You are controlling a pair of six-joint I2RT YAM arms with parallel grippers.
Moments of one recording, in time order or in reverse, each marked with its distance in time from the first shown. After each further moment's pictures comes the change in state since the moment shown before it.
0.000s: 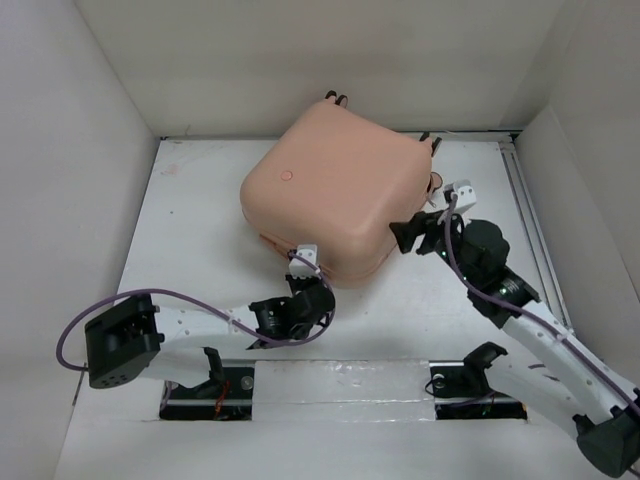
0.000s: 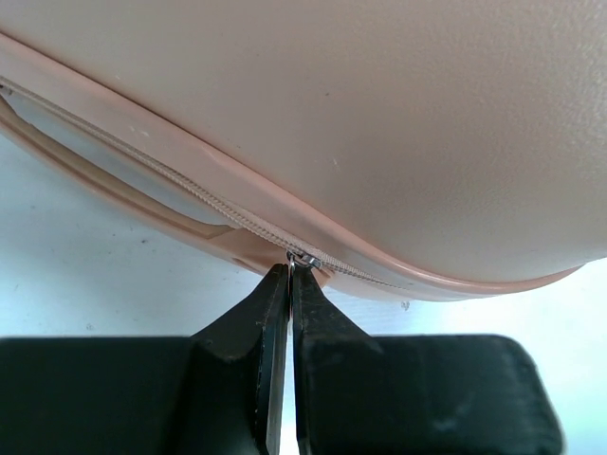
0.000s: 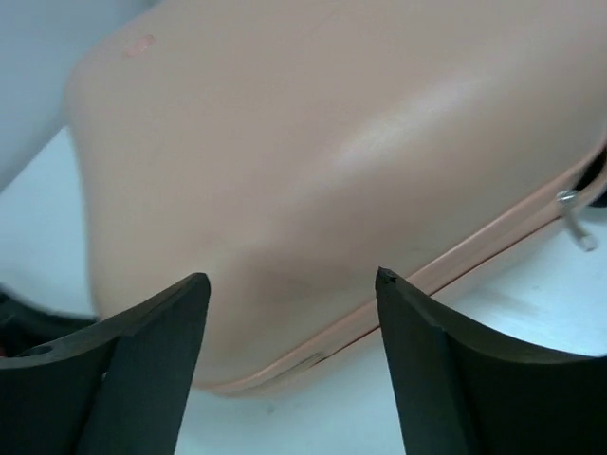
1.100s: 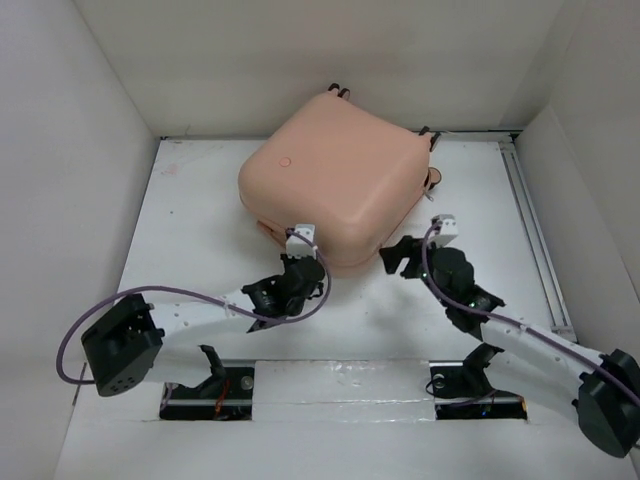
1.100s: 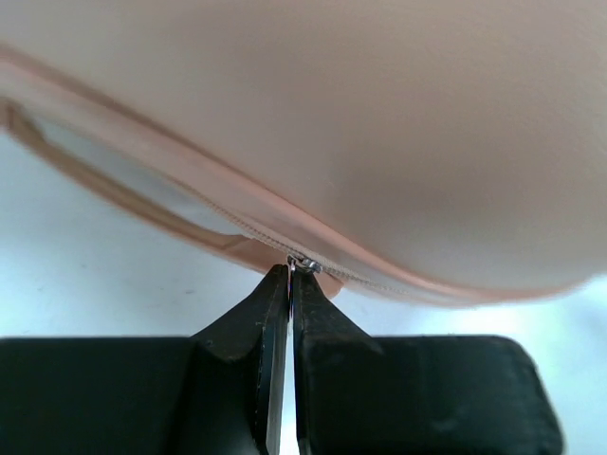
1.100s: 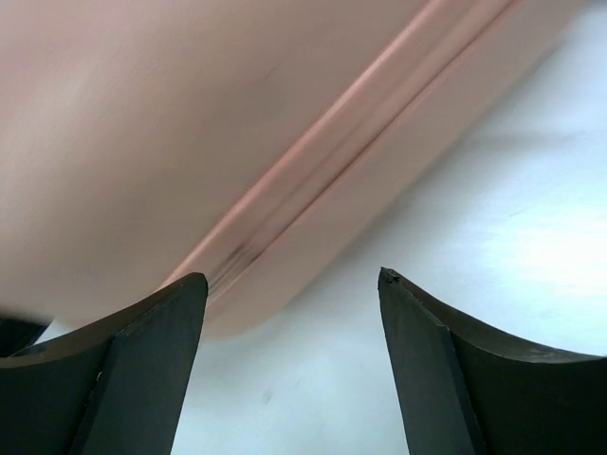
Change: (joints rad) left arm 0.176 0.010 0.058 -0.017 0.186 0.201; right arm 0.138 0.089 -0.343 0.296 0.159 0.285
